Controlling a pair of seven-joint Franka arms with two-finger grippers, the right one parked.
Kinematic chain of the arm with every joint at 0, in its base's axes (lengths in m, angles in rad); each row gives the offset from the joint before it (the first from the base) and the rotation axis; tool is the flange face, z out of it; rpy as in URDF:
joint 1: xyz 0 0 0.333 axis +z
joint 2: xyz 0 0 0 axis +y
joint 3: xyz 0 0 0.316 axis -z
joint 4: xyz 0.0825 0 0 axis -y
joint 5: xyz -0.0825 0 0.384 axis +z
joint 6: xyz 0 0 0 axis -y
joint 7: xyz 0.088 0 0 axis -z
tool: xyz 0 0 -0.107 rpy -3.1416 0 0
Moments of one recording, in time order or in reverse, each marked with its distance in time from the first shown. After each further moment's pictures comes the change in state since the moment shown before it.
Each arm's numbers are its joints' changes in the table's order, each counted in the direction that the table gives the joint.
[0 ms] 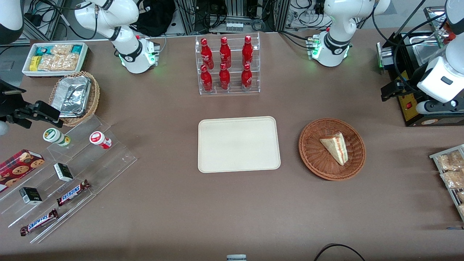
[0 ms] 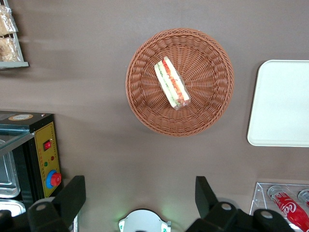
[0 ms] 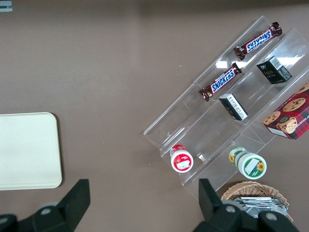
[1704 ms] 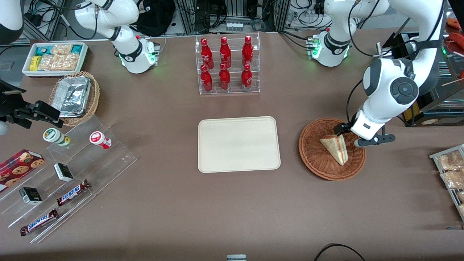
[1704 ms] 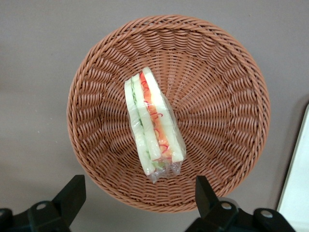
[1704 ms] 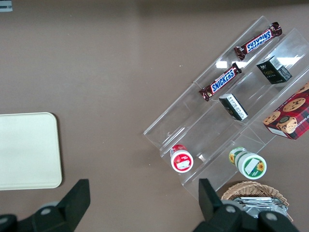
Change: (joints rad) arm -0.068 0.078 0.006 -0.608 0.000 0.786 -0.223
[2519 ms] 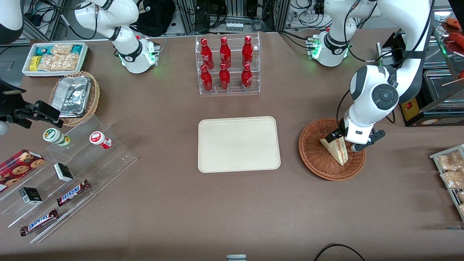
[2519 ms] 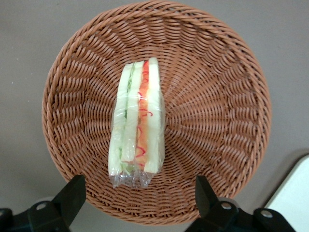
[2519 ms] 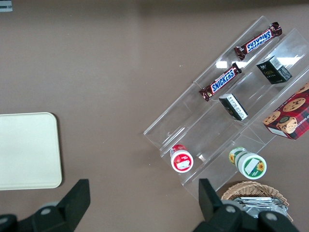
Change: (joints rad) arm -0.050 0.068 -0.005 -0.009 0.000 0.061 -0.390
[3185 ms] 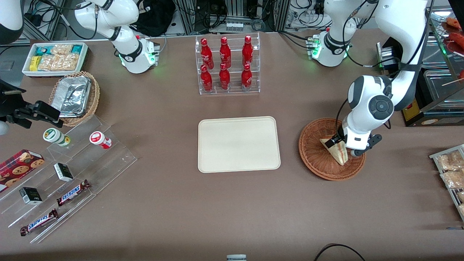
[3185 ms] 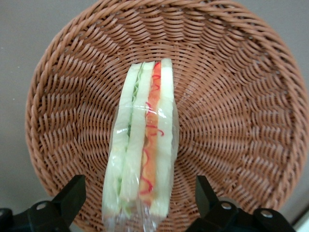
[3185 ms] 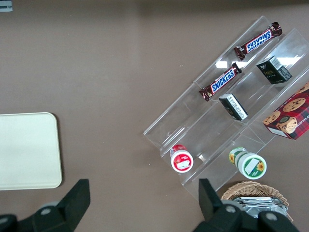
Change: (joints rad) arm 0.013 0.101 -0.012 -0.008 0.000 0.092 -0.031
